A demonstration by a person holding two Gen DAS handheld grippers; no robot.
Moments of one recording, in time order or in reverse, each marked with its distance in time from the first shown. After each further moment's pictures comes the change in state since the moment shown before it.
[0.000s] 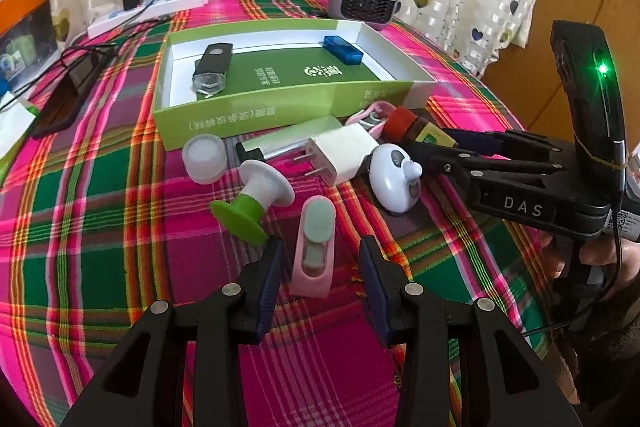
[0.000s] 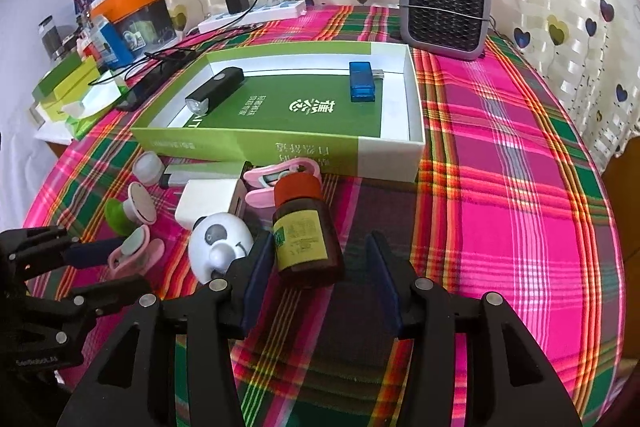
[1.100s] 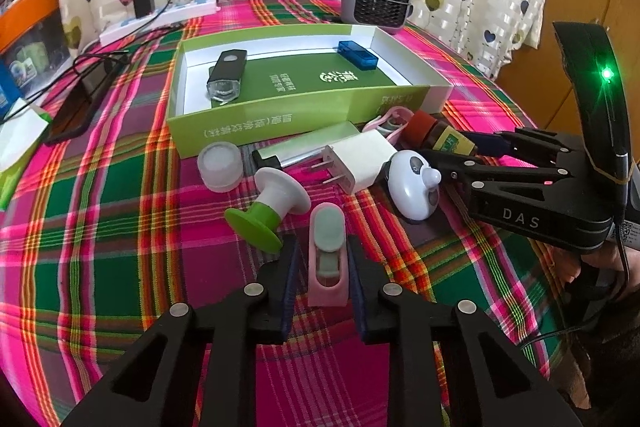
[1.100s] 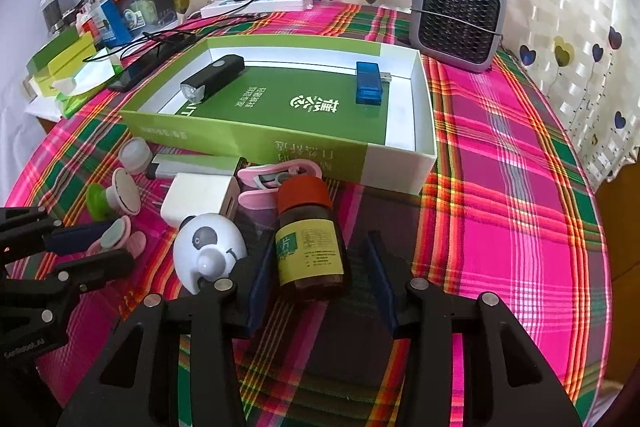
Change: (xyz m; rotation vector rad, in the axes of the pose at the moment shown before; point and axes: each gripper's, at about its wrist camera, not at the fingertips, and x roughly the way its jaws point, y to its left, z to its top) left arm 0.003 0.003 0.002 0.007 -0.021 0.060; right arm 0.008 0.009 0.001 -0.074 0.006 -0.055
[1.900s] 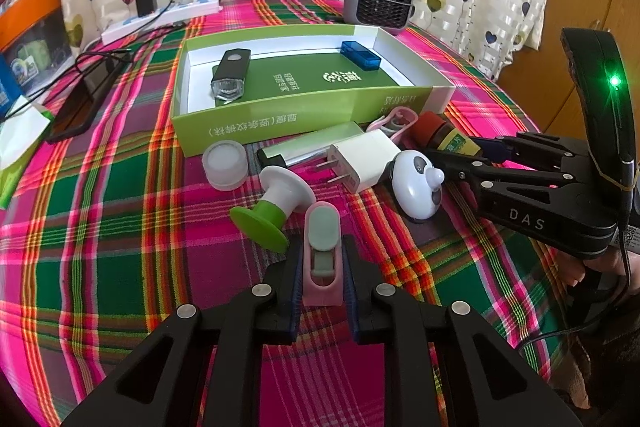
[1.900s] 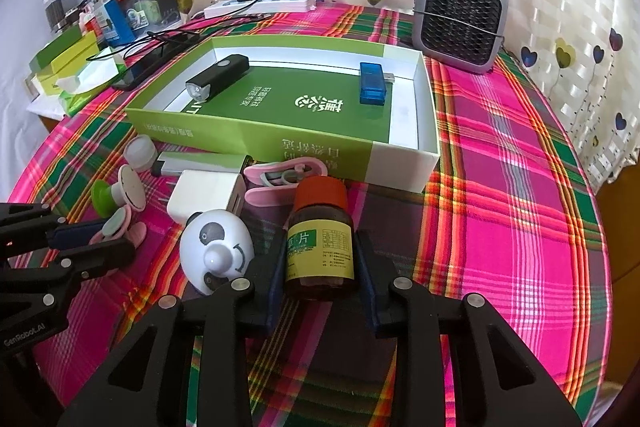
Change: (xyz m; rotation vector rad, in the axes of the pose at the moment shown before) left arm -0.001 0.002 -0.001 -0.003 -0.001 0.006; right arm -0.002 0.001 -0.003 0.000 -0.006 0.008
